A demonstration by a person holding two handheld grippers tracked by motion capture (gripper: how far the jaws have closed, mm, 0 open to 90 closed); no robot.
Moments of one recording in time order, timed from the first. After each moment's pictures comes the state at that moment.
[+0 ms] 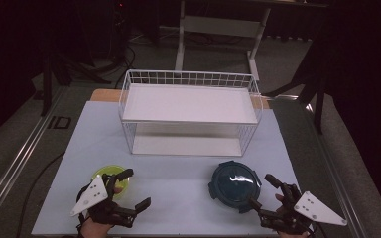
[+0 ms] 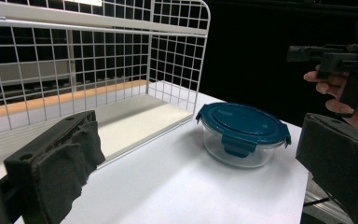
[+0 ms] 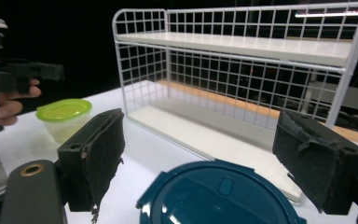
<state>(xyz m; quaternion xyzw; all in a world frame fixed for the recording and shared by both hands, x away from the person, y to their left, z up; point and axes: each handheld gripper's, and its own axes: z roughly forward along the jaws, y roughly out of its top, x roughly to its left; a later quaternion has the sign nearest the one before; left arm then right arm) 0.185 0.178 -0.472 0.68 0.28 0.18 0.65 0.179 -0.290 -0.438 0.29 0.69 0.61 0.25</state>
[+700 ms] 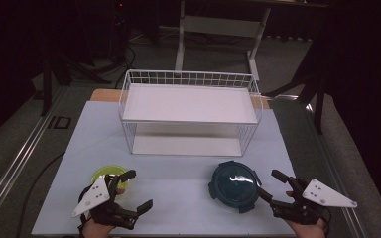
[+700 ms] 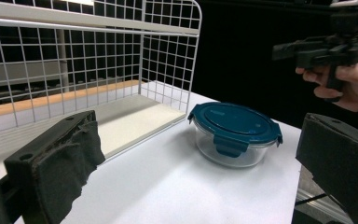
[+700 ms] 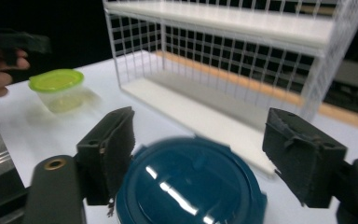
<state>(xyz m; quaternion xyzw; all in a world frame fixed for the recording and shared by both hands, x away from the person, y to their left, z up) 0.184 0.173 -0.472 0.69 0.27 0.17 0.65 0.199 -0.318 -0.422 0.30 0.74 0.56 0.22</state>
